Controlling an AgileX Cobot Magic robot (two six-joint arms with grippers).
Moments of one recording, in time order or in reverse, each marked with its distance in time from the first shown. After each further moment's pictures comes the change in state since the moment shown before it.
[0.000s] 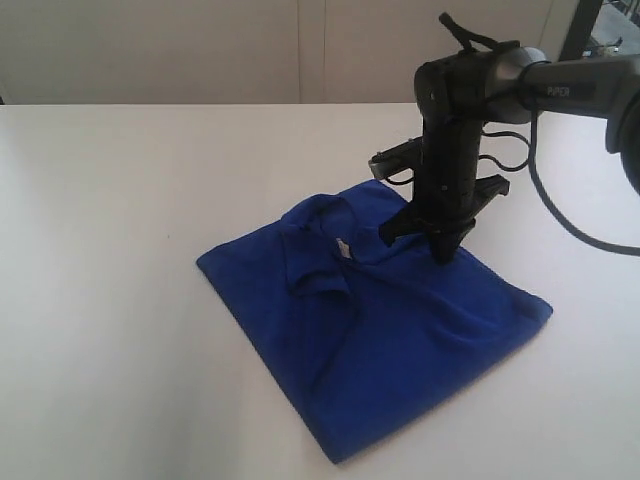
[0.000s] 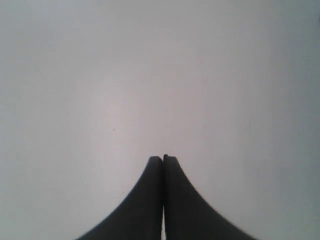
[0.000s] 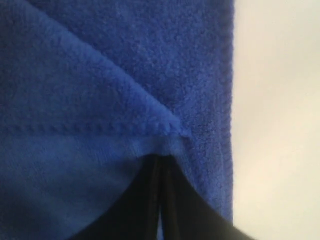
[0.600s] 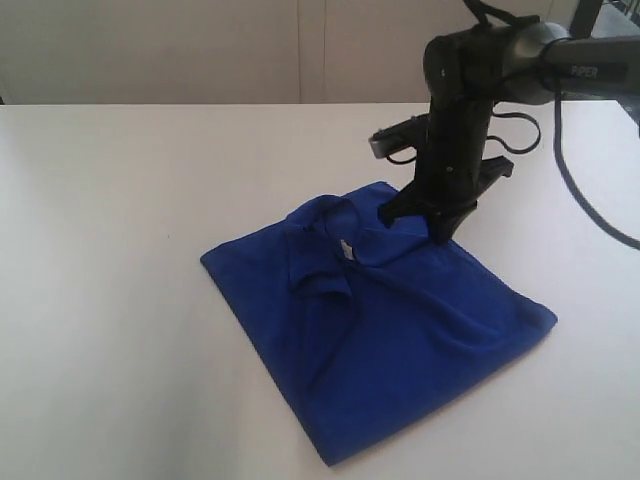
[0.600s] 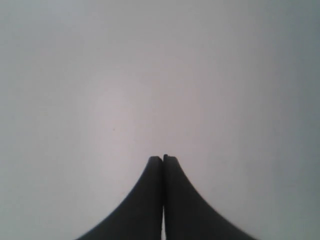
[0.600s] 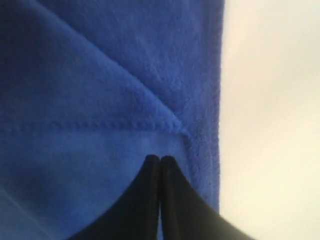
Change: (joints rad) left arm 0.000 0.000 0.000 0.000 0.000 0.000; right arm 0.000 -0.087 0.011 0.031 -0.044 -0.038
